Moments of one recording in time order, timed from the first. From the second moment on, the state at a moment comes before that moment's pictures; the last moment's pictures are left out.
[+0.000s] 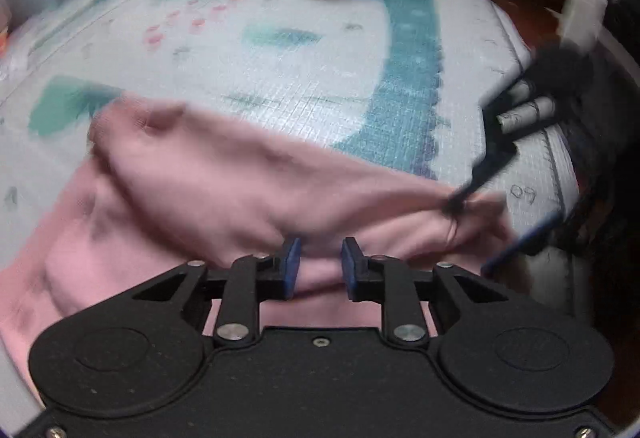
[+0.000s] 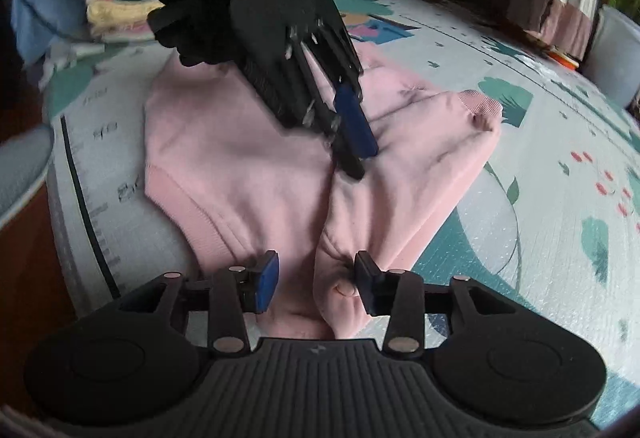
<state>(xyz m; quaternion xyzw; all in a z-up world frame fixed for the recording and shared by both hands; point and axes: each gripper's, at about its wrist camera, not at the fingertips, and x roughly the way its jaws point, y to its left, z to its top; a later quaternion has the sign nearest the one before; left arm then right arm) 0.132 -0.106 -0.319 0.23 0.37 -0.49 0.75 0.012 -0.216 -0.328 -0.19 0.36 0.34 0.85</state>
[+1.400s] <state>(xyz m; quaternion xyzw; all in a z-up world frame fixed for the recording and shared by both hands) 0.226 0.024 -0.252 0.10 0.40 -0.29 0.86 0.008 -0.204 -0.258 -0.23 0.31 0.46 0.80</state>
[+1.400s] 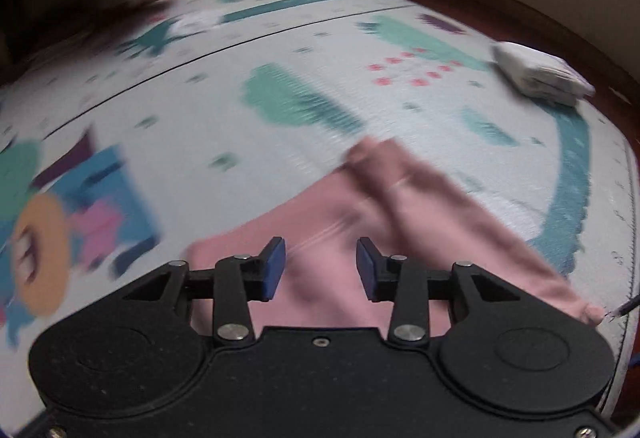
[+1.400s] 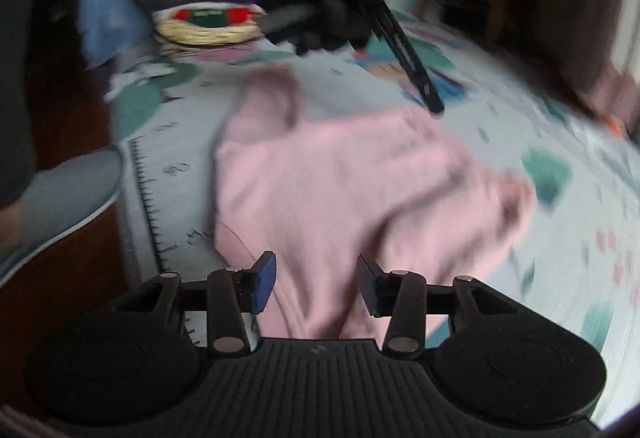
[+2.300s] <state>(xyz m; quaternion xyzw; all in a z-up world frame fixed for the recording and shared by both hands) 0.232 0.137 -0.268 -0.12 0.41 -0.20 0.88 -0.015 0.025 -0.301 -0.38 0.35 0.39 0.76</state>
